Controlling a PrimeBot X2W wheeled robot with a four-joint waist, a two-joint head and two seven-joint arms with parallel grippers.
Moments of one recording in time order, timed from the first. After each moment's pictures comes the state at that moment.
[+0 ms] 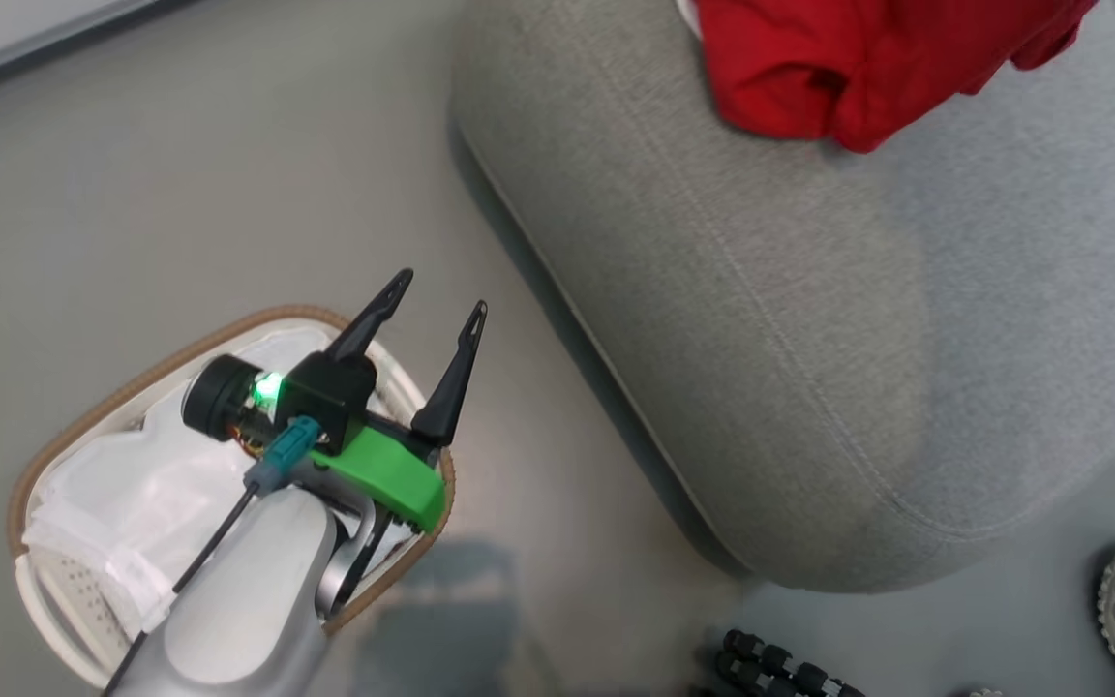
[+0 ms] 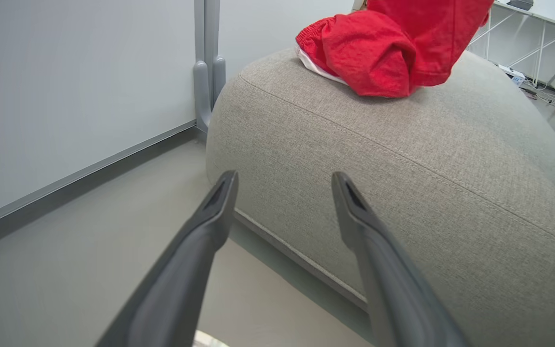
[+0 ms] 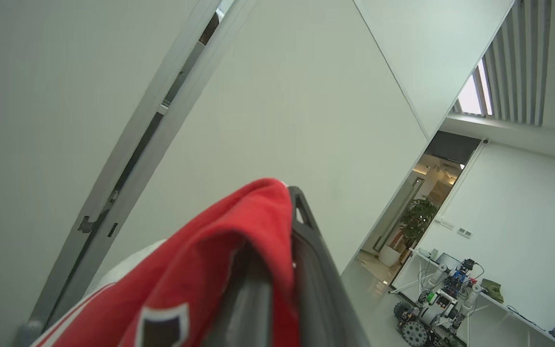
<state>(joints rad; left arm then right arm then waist) -0.49 0.23 -0.57 0.38 -0.33 -0.13 -0.26 -1.27 -0.37 -0.14 0.54 -0.12 0.13 -0.26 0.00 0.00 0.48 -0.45</state>
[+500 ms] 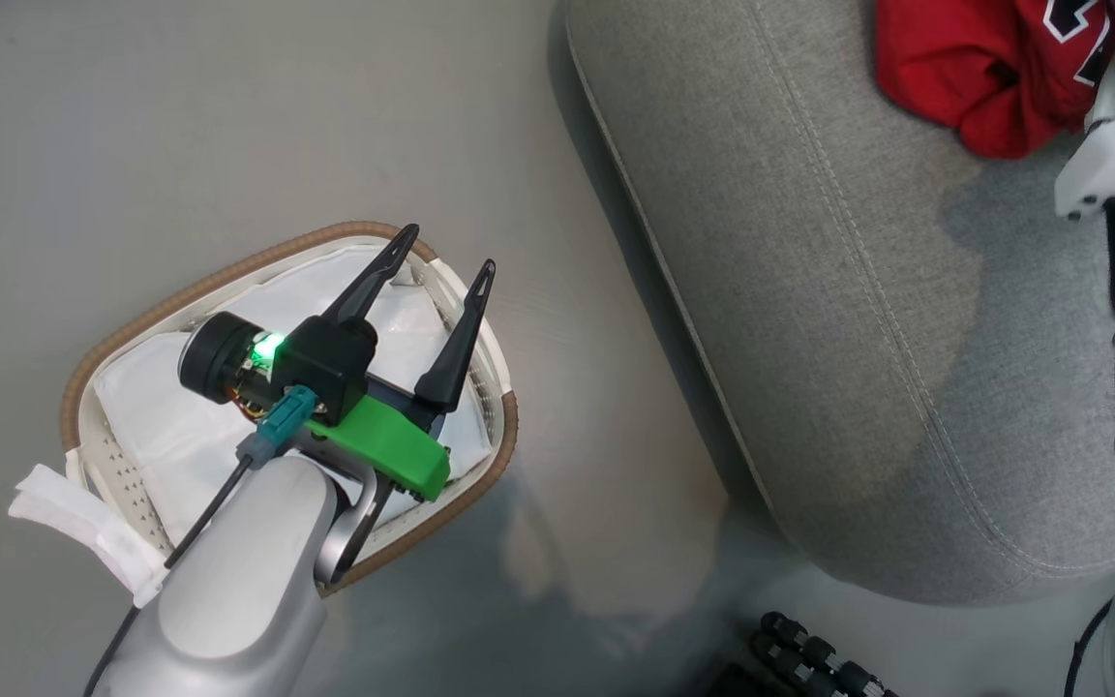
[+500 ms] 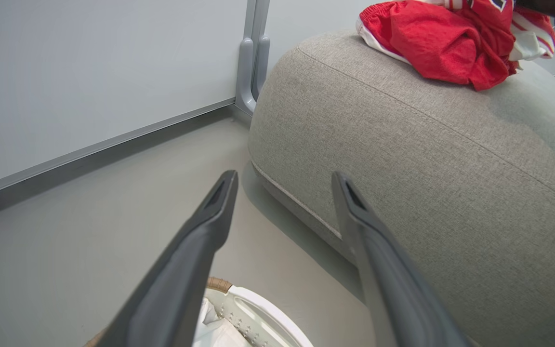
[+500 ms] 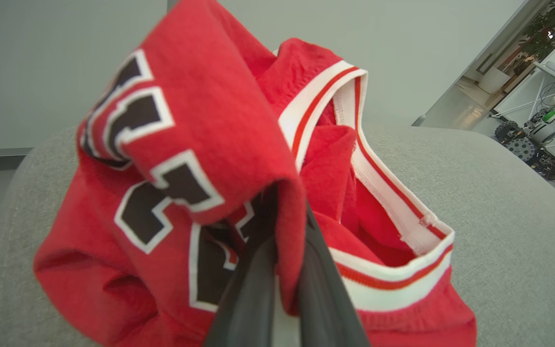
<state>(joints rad) -0.55 0.24 -0.58 0.35 -0.35 -0.13 -0.26 -0.93 -0.18 -0.32 0.75 -0.17 0.13 -0.26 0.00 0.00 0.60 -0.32</state>
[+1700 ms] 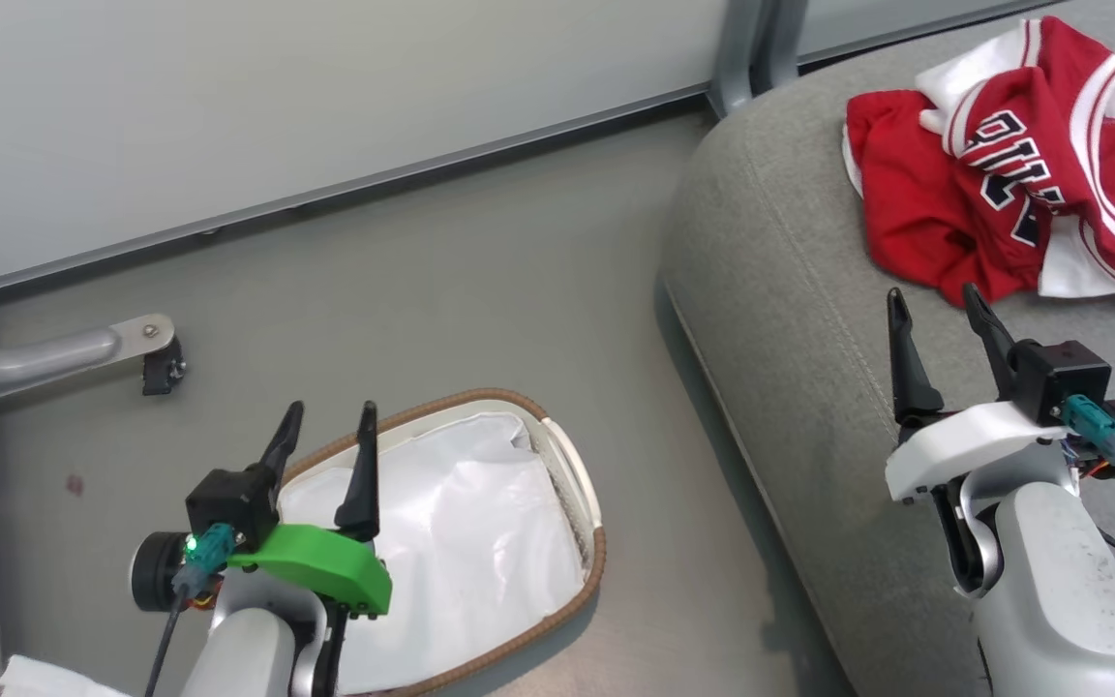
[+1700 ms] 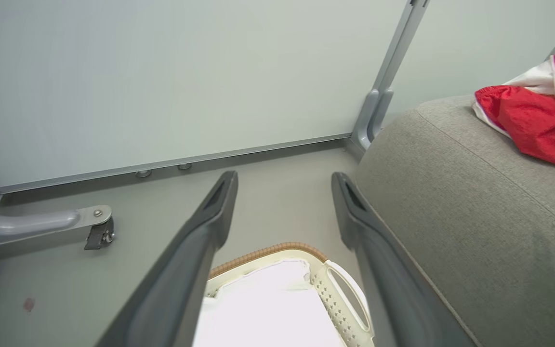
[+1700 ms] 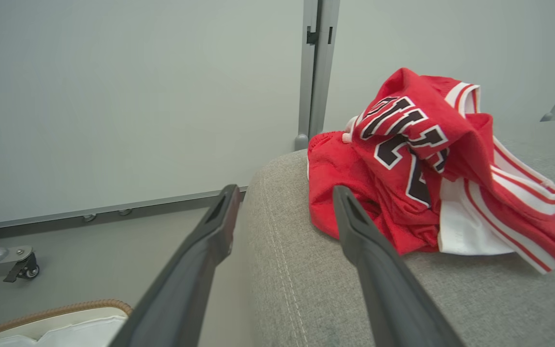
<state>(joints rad) -0.25 0.07 -0.21 0.47 -0.29 -0.11 -0.26 -0.40 -0.06 -0.08 0.45 0.09 0.13 -0.26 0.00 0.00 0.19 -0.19</state>
